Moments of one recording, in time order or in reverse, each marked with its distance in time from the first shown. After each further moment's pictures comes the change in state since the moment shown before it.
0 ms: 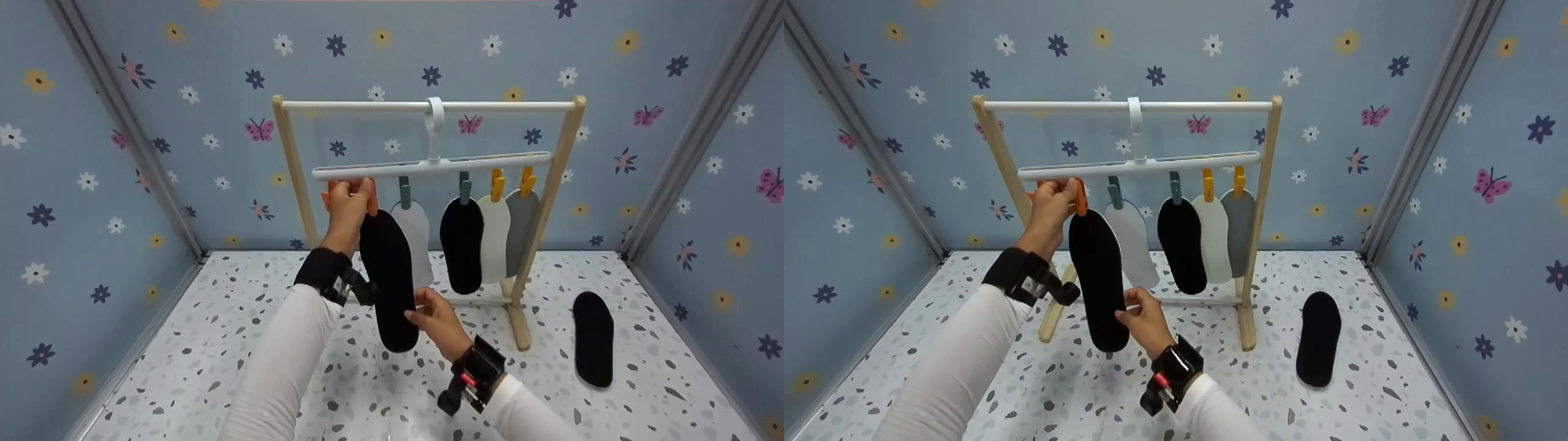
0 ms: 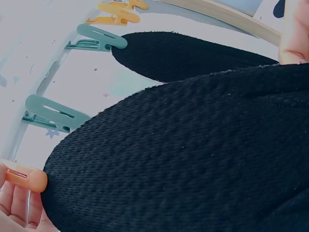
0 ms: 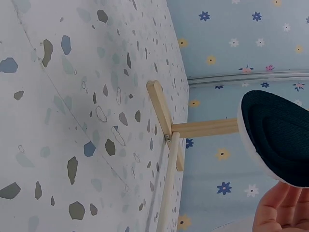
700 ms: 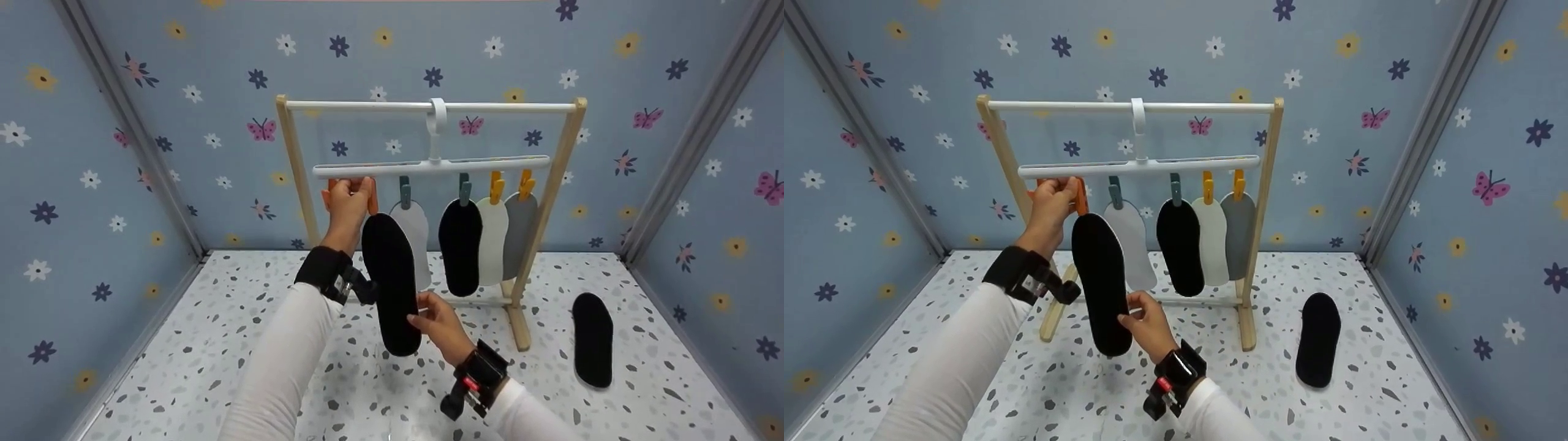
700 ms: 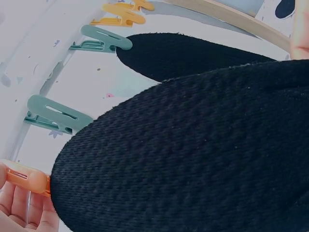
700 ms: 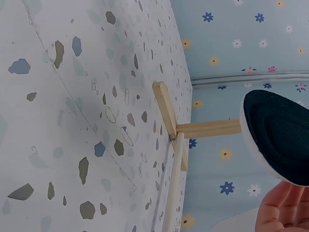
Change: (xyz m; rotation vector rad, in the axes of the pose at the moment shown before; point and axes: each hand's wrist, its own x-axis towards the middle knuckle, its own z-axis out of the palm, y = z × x) left_hand 0.000 0.003 -0.002 0.012 0.007 -0.008; right_hand -0.006 0.002 0.001 -0.030 0.030 0.024
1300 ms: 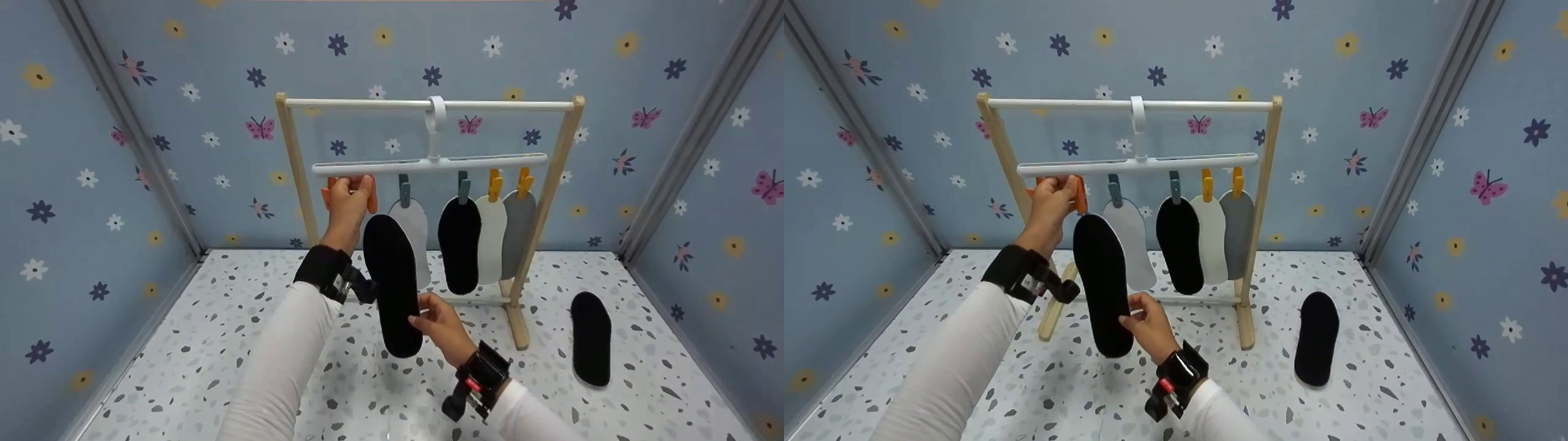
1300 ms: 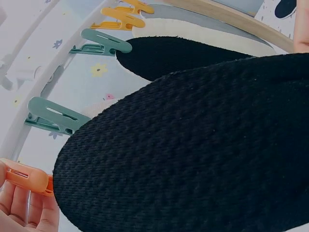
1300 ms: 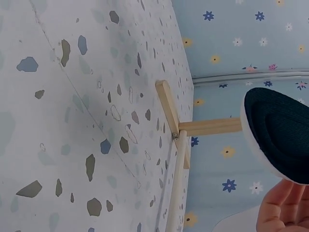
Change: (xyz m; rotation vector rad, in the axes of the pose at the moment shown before) left_hand -0.001 0.000 0.000 0.027 -0.001 0.002; right_hand -0.004 0.003 -0.004 0.024 -0.022 -0.015
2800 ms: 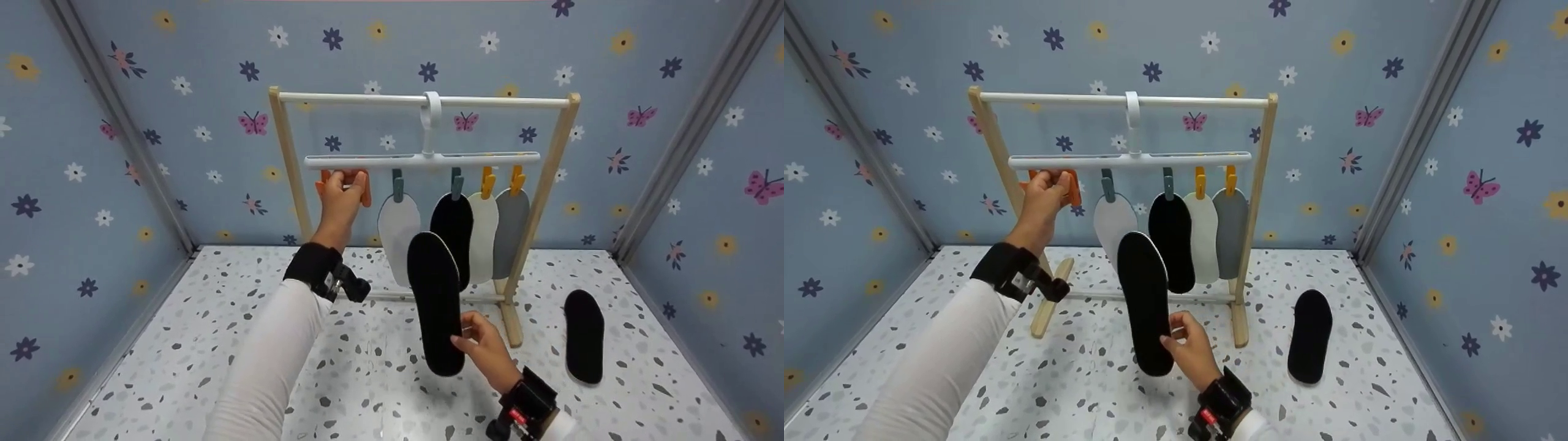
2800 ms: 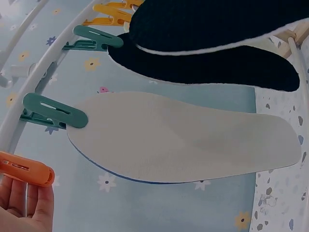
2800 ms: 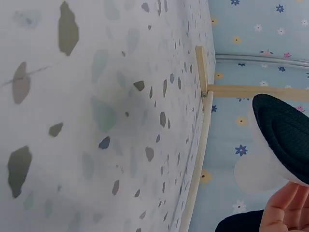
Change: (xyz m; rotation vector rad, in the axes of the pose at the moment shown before) left_hand 0.000 -0.006 -0.005 -0.003 -0.069 0.040; right_hand -0.048 0.012 -0.062 -0.192 0.140 -0.021
